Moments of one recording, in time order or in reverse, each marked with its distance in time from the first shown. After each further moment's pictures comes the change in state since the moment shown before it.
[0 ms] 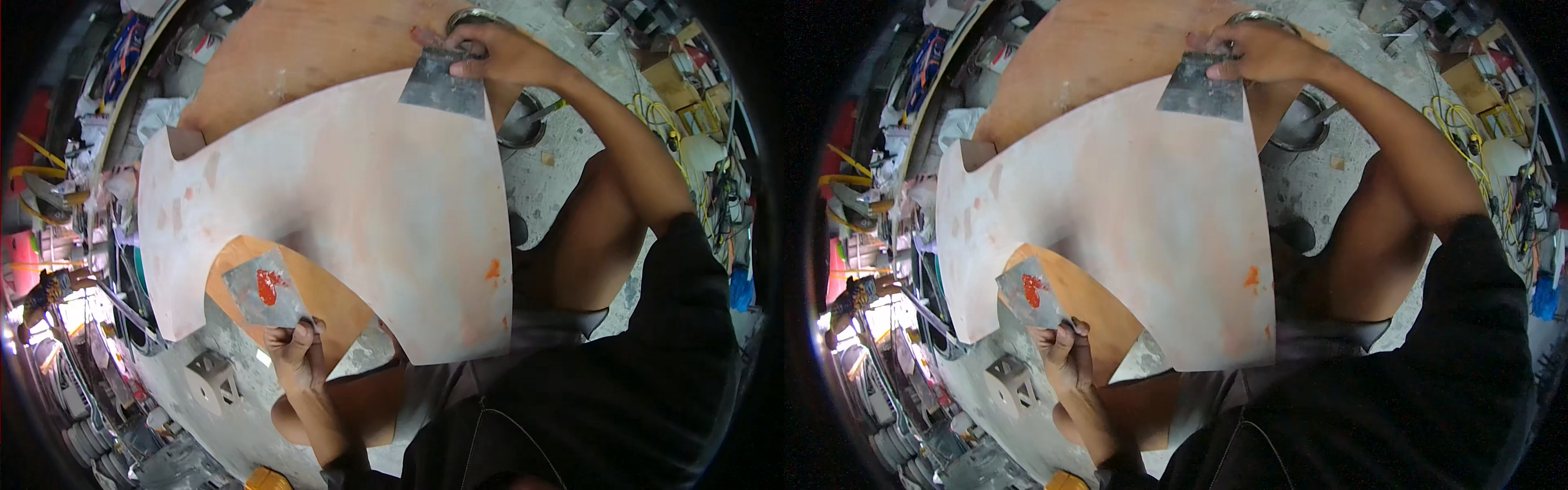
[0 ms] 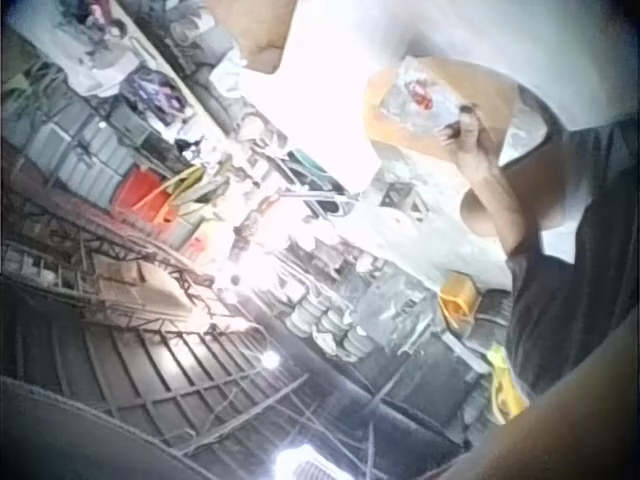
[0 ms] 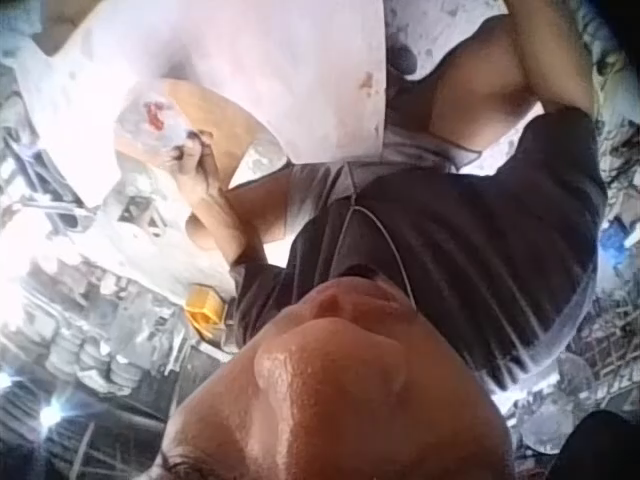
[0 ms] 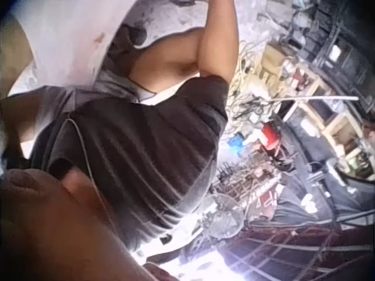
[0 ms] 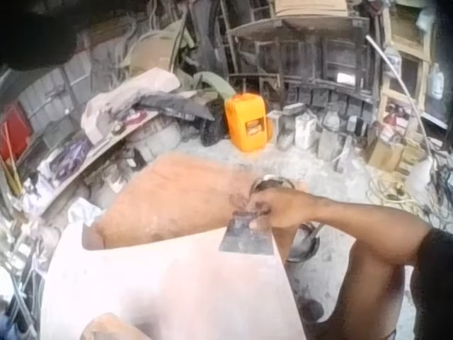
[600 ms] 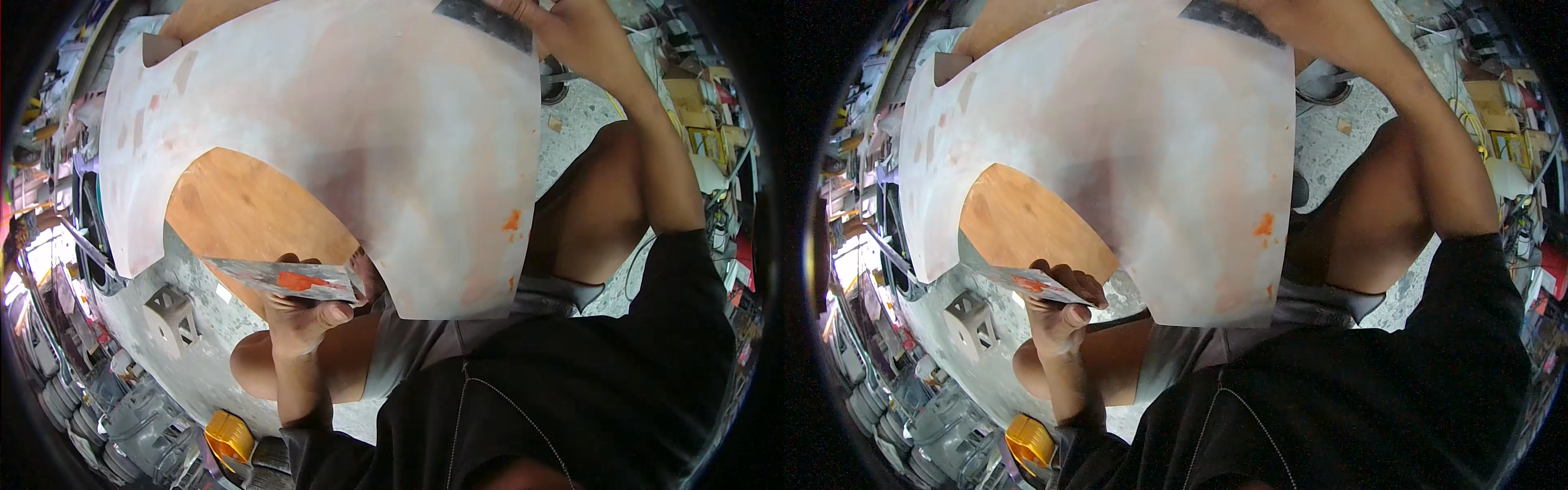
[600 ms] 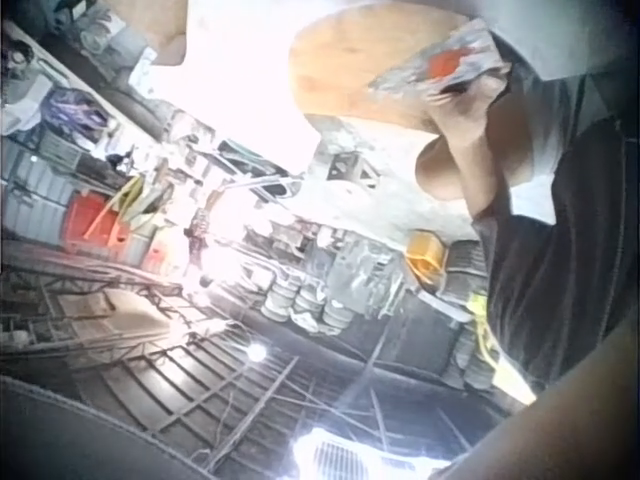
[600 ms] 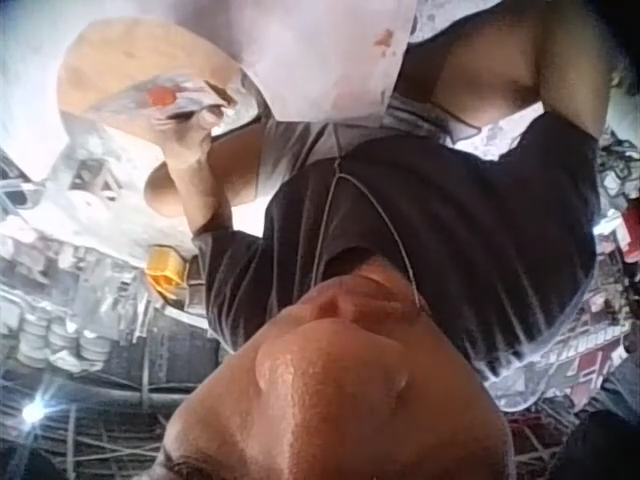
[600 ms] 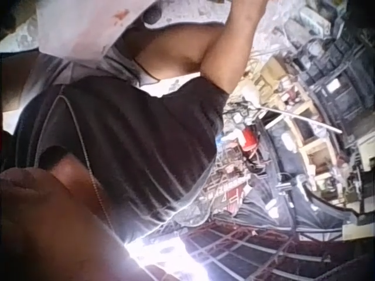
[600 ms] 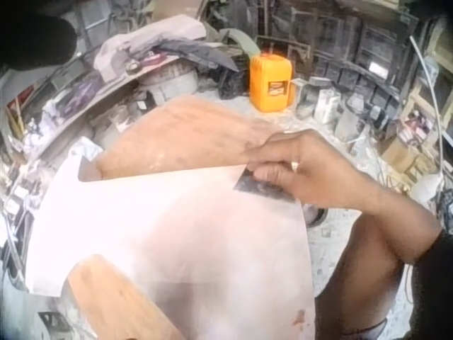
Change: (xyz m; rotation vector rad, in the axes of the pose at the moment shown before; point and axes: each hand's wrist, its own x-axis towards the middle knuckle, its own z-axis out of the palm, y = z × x) left_hand -0.027 -0.020 0.006 0.101 -0.206 -0.137; right_hand -0.027 -0.112 -0.001 0.105 0.159 -0.292
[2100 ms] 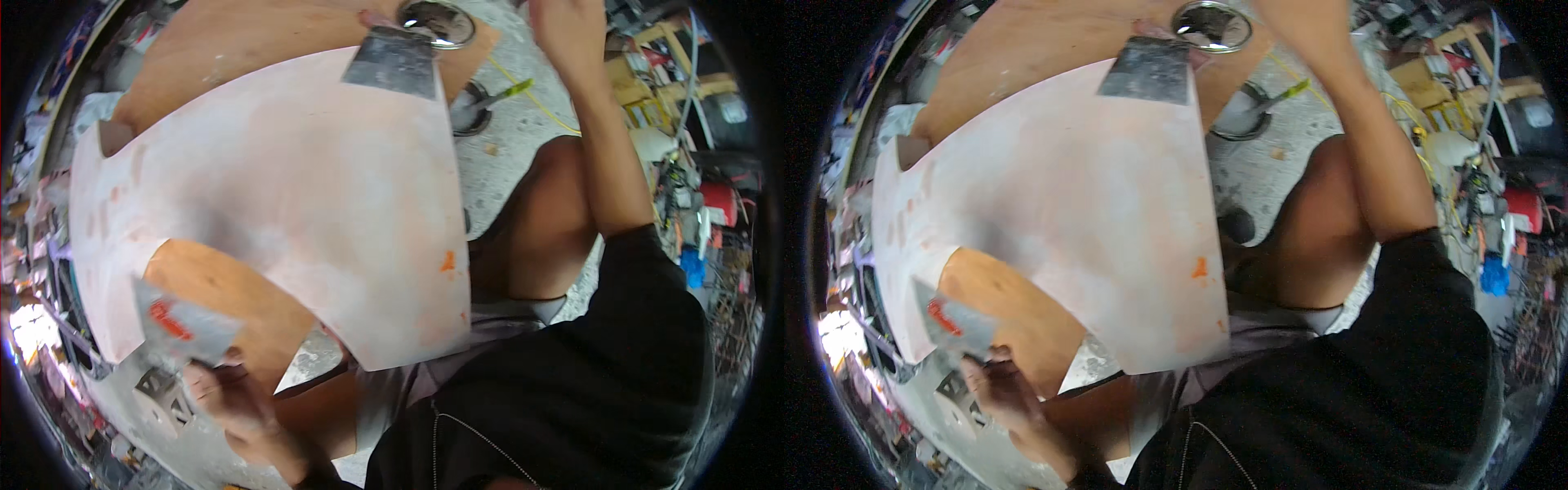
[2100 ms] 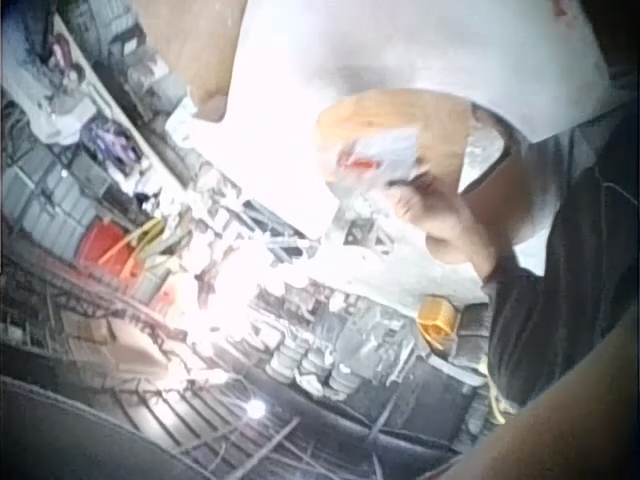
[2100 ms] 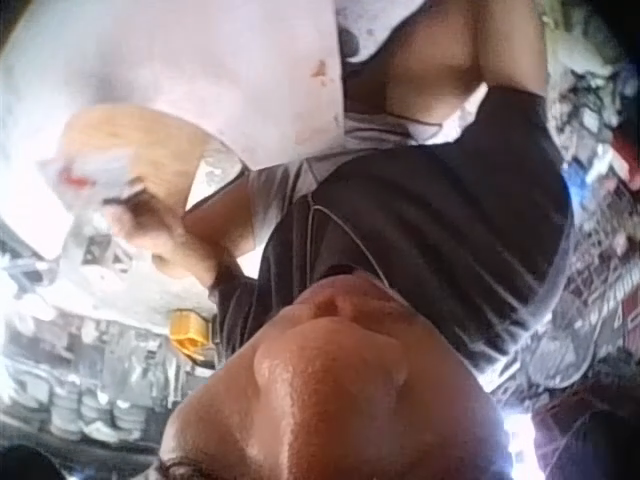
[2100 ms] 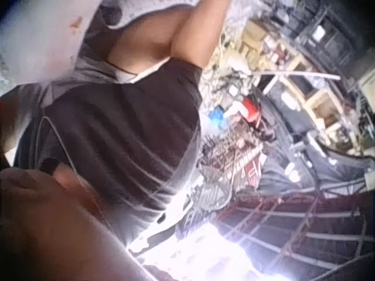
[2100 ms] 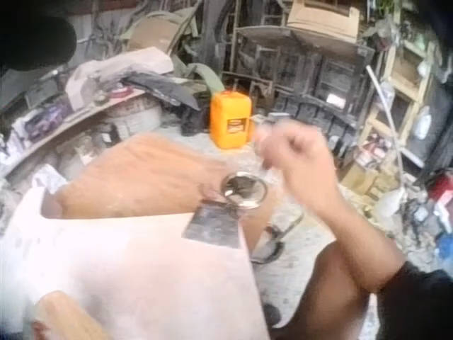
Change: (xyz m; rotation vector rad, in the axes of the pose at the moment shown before) left_hand -0.002 0.027 -0.026 -0.168 0.361 0.357; right_hand -0.017 0.032 -0.068 0.086 0.603 0.122
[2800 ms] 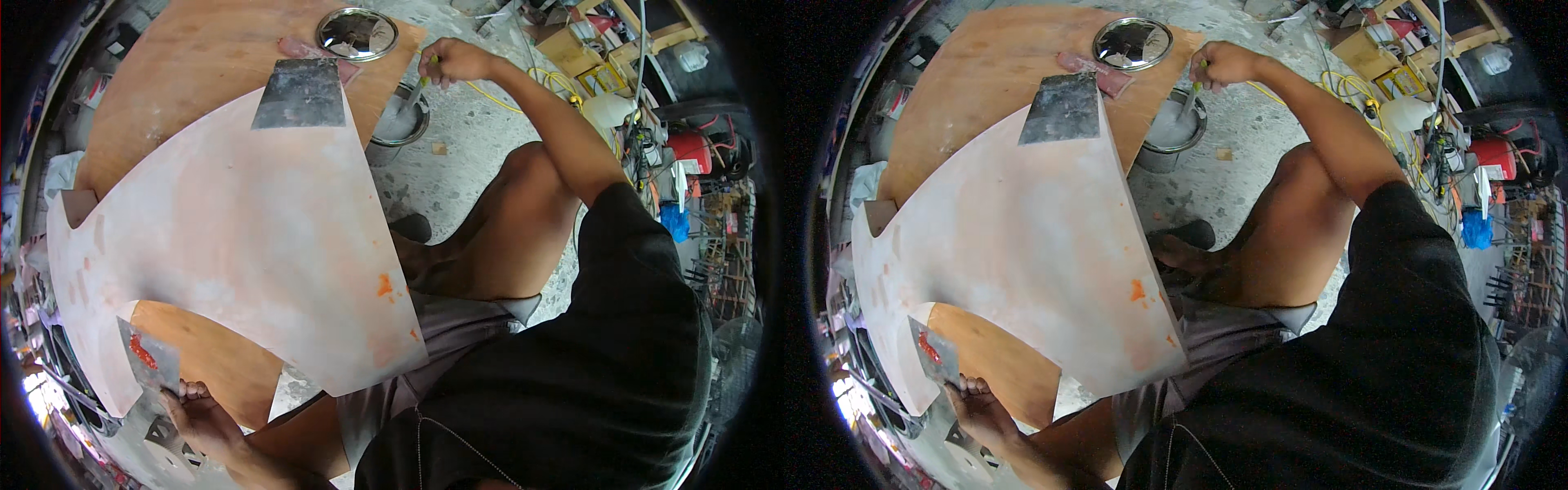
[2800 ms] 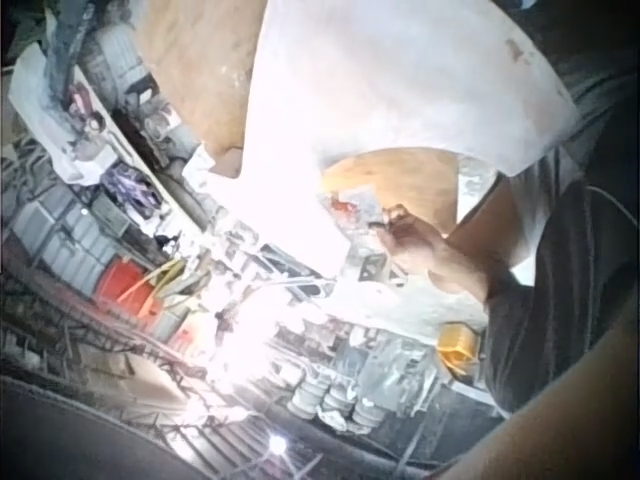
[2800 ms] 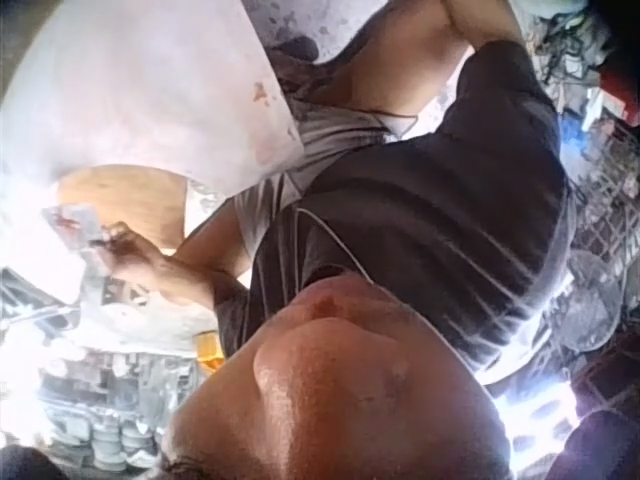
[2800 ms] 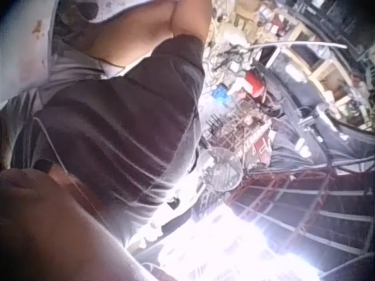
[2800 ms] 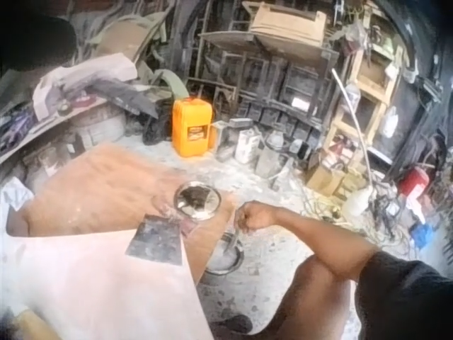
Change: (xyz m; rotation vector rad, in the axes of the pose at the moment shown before) left_hand 0.029 0.004 -0.006 0.000 0.033 -0.161; right_hand -0.055 0.193 -0.070 -0.290 -0.922 0.739
